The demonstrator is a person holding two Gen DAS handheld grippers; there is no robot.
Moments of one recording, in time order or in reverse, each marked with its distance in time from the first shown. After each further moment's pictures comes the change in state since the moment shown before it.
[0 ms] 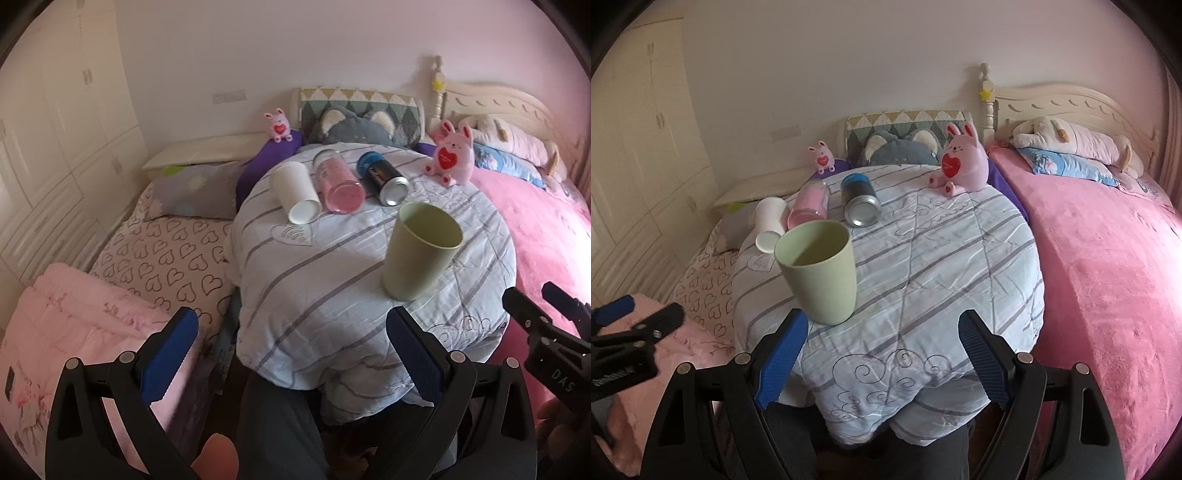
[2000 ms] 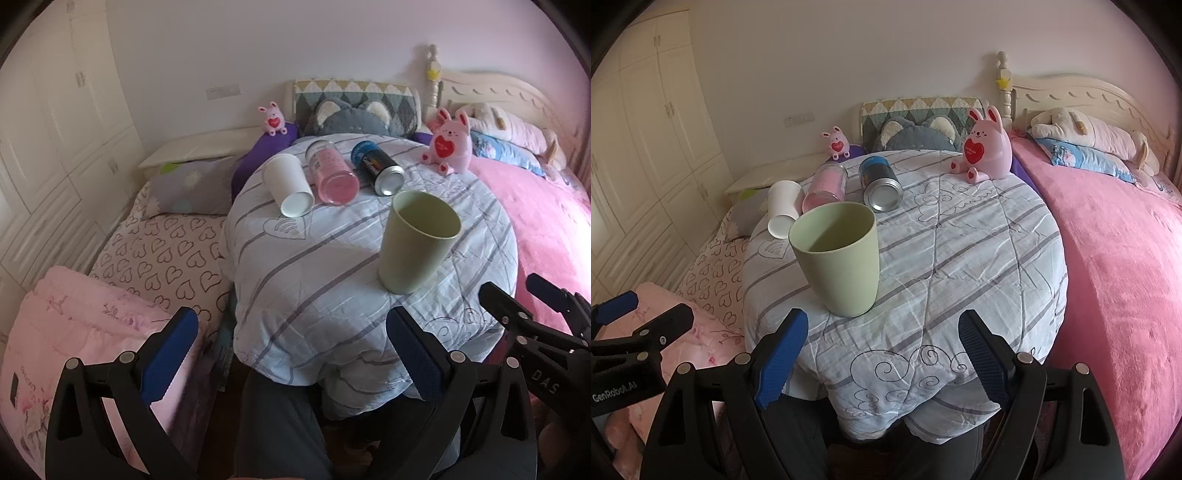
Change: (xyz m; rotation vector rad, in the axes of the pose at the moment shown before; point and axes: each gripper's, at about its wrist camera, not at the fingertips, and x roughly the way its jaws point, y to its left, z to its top) left arm 0.010 -0.009 0.003 0.037 0.026 -0.015; right arm 0.017 0.015 -0.001 -0.017 0.040 0.036
